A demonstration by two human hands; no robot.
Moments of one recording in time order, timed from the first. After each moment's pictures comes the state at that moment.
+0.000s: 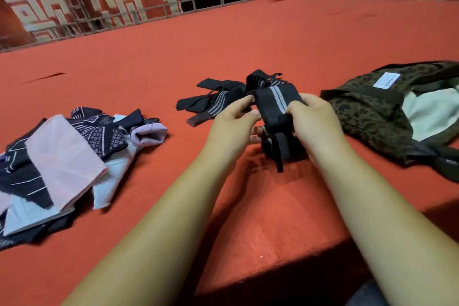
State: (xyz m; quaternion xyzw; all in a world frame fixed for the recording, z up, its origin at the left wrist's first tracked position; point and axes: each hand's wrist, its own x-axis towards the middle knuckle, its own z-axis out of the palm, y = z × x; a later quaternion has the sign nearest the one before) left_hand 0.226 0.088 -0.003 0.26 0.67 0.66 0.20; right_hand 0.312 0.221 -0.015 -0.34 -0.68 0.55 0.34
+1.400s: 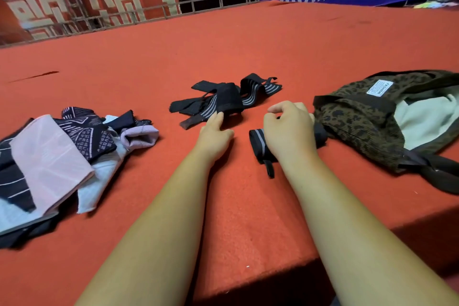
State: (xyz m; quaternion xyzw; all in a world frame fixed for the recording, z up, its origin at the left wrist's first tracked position) left_hand 0.125 0.114 -0.074 0.31 0.85 0.42 0.10; right_hand 0.285 0.214 -0.029 -0.38 -0.79 0.35 0.34
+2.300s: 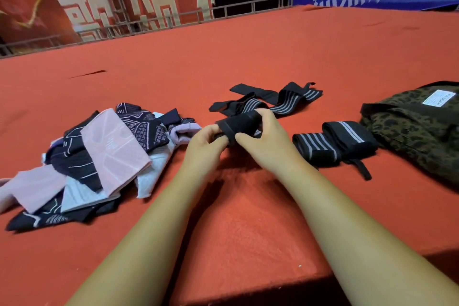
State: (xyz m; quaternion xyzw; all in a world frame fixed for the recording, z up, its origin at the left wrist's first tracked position) left_hand 0.141 -0.018 -0.049 0.26 0.71 0.65 0.09; right_hand 0.235 0.124 -0.028 -0.15 -0.82 0.50 0.23
